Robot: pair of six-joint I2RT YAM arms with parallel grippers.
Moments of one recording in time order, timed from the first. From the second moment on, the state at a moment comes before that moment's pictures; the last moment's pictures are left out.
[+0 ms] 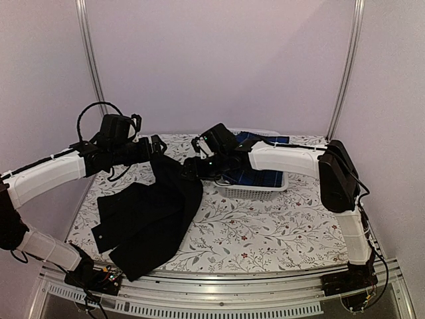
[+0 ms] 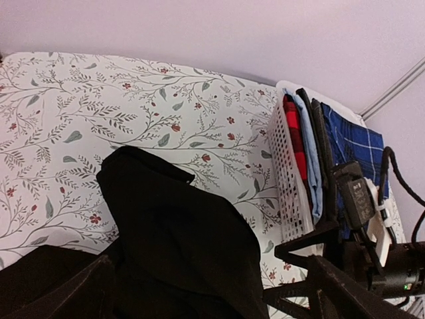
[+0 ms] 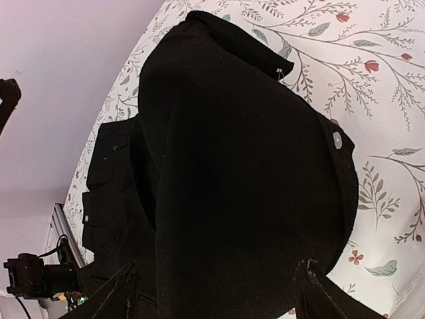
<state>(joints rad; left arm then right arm) -0.50 1.32 1.01 -0.25 -0.11 -0.52 0.89 2.25 1.89 -0.35 -0.23 0.59</state>
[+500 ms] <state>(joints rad) -0.50 1.32 1.01 -0.25 -0.09 -0.52 0.73 2.25 1.87 -0.29 -0.11 0.63</state>
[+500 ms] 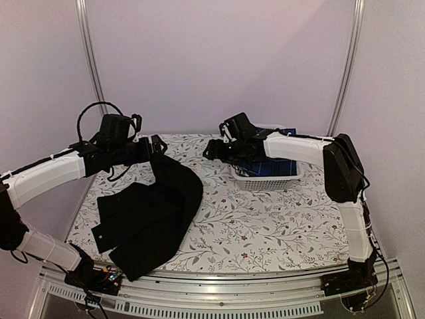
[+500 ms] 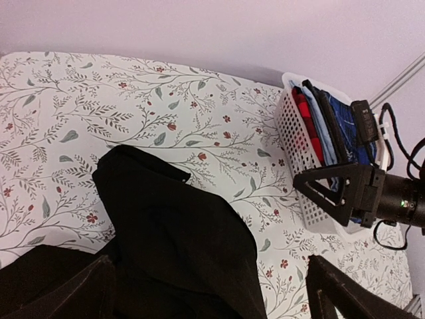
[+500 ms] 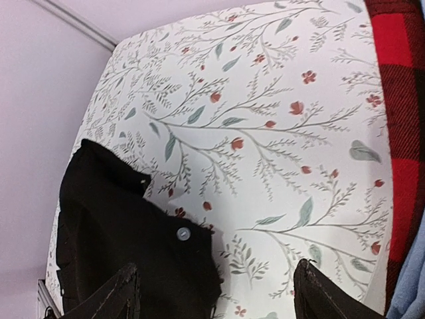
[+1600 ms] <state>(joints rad) -0.50 1.32 1.00 -0.25 -0.06 -0.52 0.38 2.33 1.94 -0.38 0.20 0.69</state>
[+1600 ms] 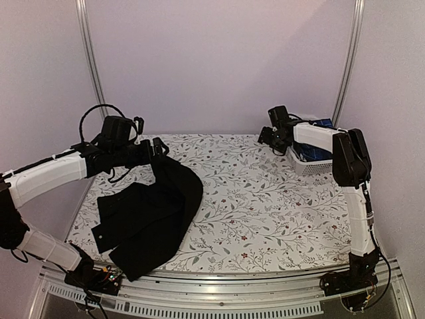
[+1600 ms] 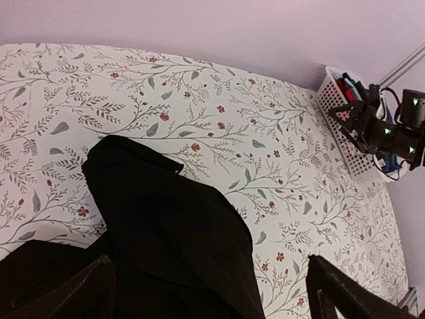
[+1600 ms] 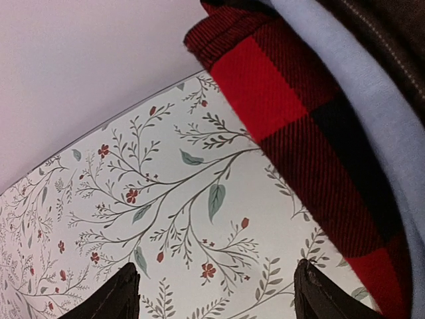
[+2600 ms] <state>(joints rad) -0.54 1.14 0.71 -0.39 -0.13 -0.74 1.01 2.08 1.70 -0.39 0.04 0.44</state>
